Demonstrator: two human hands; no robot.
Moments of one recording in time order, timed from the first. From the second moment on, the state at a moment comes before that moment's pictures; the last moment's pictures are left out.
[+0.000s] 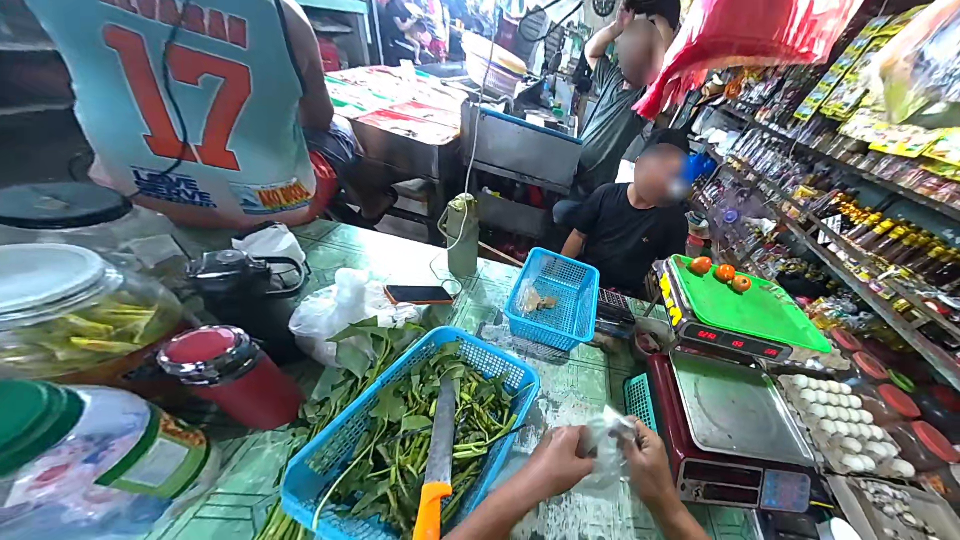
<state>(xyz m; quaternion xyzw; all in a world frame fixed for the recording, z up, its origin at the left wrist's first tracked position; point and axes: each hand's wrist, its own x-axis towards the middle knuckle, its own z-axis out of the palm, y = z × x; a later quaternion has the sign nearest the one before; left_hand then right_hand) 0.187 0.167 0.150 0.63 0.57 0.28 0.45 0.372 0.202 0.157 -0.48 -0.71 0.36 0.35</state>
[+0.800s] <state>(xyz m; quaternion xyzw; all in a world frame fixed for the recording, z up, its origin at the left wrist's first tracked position) 0.131 0.175 0.117 0.30 0.47 0.52 0.64 0.376 0.230 0.121 -0.48 -0.72 0.39 0.32</state>
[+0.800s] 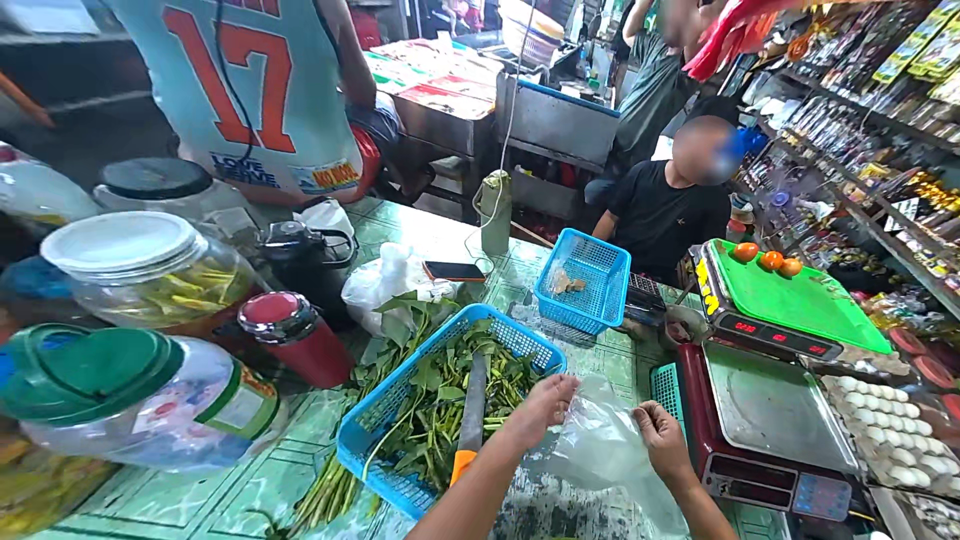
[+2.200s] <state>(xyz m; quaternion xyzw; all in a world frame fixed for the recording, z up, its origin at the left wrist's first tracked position) 0.203 0.172 0.096 0.12 0.49 0.58 0.64 0.350 0.227 0.109 -0.40 -0.72 0.48 0.29</state>
